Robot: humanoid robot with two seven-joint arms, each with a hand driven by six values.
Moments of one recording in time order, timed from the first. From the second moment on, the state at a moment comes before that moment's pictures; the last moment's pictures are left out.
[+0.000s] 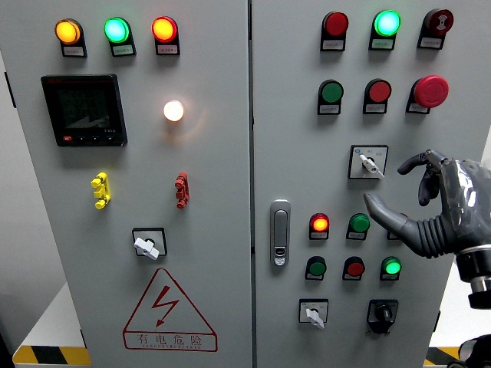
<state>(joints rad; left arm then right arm) -0.03 -0.10 0.05 -0.18 0.04 -0.05 -0.03 0.66 0.15 1.59 1.66 -2.58 -0.01 -0.12</state>
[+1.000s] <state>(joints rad) -0.03 -0.10 0.05 -0.18 0.04 -0.05 -0.03 0.73 0.16 1.58 1.56 -2.58 -0.03 -0.12</state>
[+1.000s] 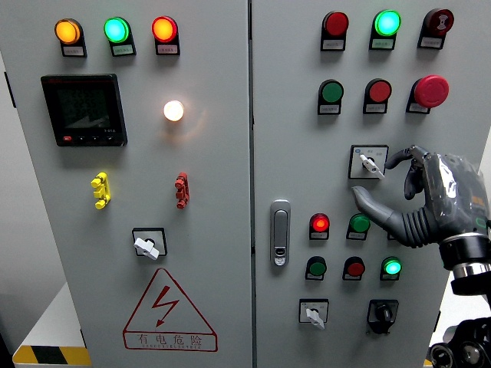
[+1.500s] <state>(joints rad) -0.03 -0.10 0.05 -0.18 0.04 -0.05 -0.03 0.74 0.16 1.57 1.53 -2.59 -0.08 -0.12</state>
